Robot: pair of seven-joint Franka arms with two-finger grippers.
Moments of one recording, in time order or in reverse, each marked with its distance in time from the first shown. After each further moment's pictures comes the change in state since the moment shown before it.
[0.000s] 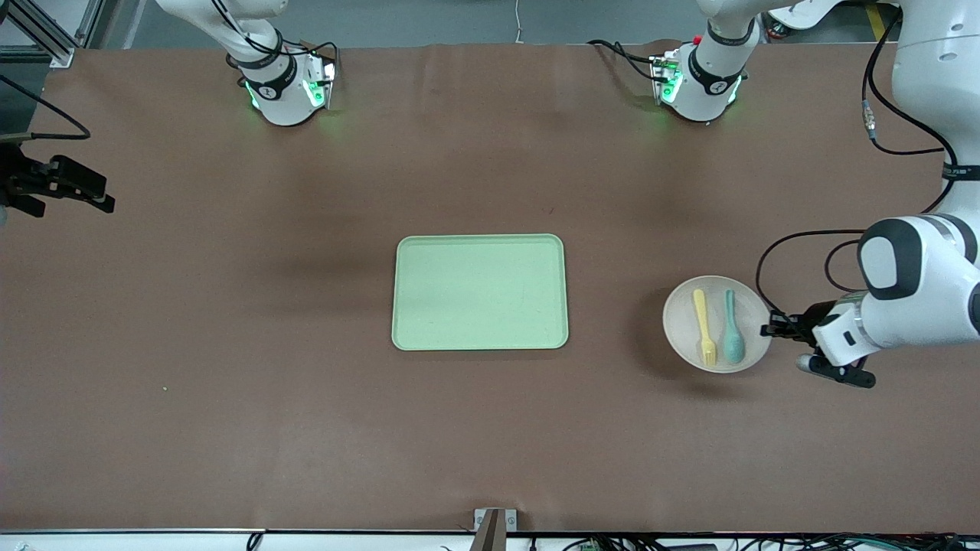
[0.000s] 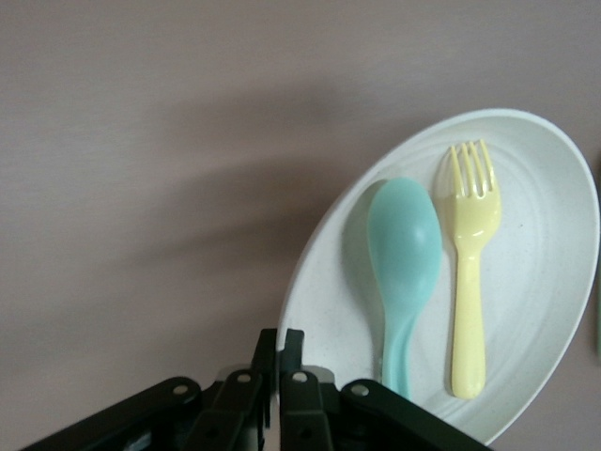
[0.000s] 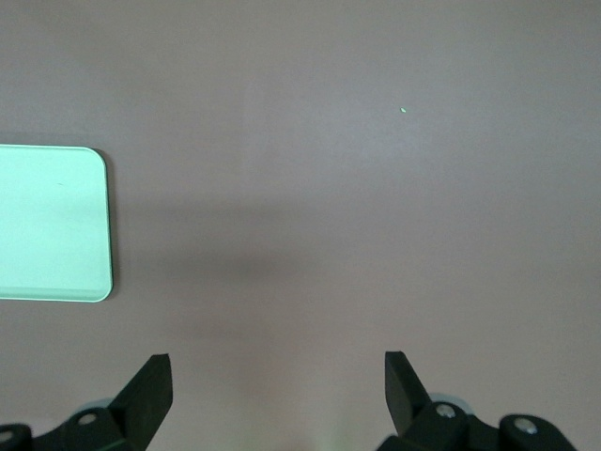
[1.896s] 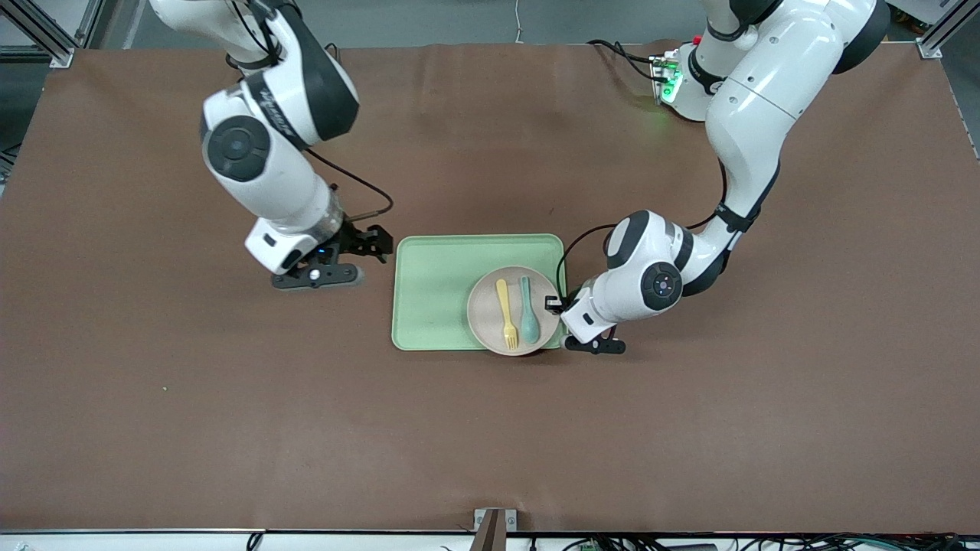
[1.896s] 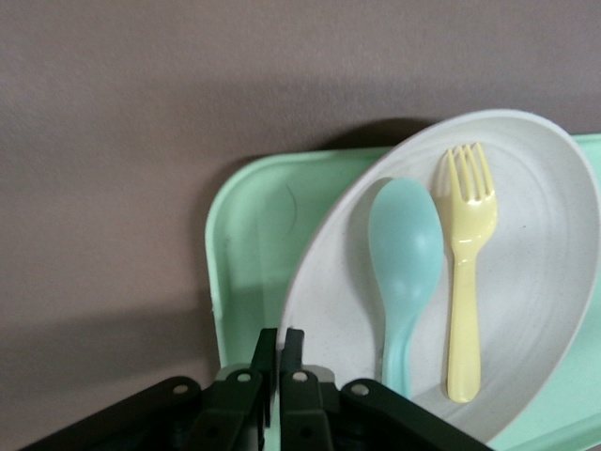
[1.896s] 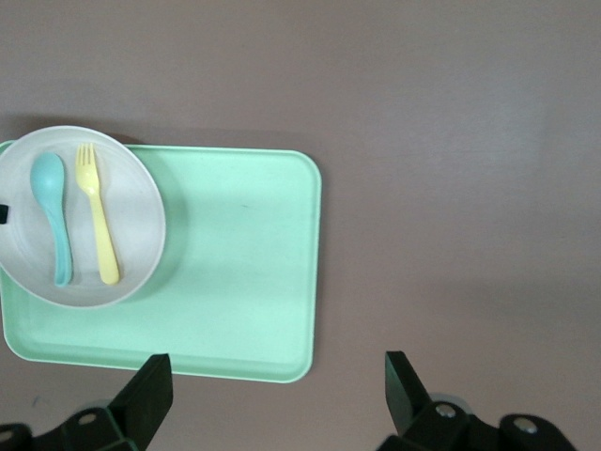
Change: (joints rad) left arm -0.396 0.222 -0.150 -0.036 -0.003 0.371 -0.606; right arm 0.519 0.218 0.013 -0.273 0.080 0.551 0.490
